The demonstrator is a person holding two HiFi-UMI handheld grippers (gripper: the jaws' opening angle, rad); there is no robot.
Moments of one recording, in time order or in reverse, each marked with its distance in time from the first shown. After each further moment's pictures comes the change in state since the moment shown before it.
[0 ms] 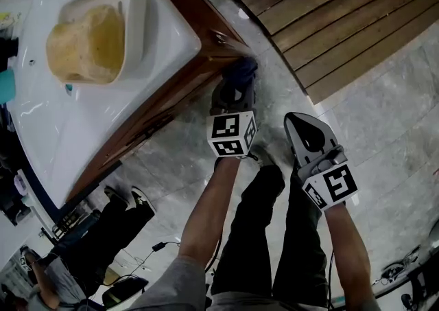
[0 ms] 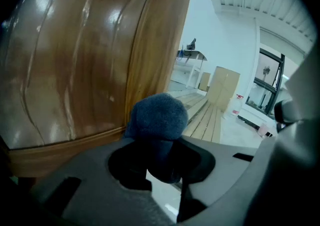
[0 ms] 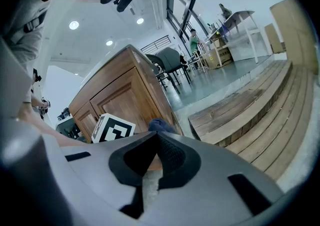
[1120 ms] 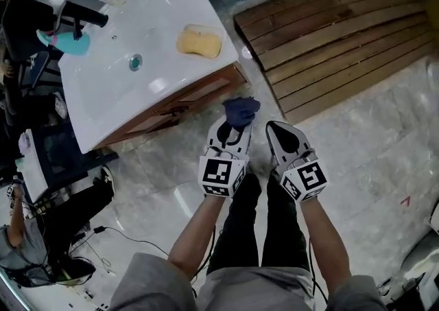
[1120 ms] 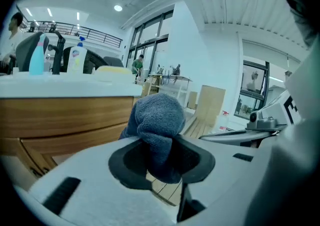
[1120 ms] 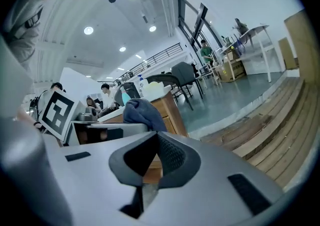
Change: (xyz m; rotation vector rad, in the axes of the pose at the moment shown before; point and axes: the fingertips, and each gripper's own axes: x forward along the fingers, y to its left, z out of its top) left arm -0.209 -0.115 0.178 0.077 -0.186 -0.046; right arm -0.083 0.087 0.137 -0.071 -0.071 0.094
